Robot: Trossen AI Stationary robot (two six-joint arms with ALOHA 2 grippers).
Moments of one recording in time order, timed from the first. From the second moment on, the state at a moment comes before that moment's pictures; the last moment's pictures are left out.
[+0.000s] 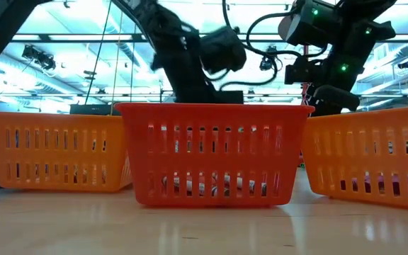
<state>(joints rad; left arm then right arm) 0.03 2.07 1.37 -0.35 -0.24 -0.29 0.05 1.38 0.72 -0.52 0.36 0.26</state>
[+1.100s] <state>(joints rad) -0.39 1.69 1.37 -1.25 -0.31 -1.18 0.05 1.38 0.72 -0.48 0.35 0.23</state>
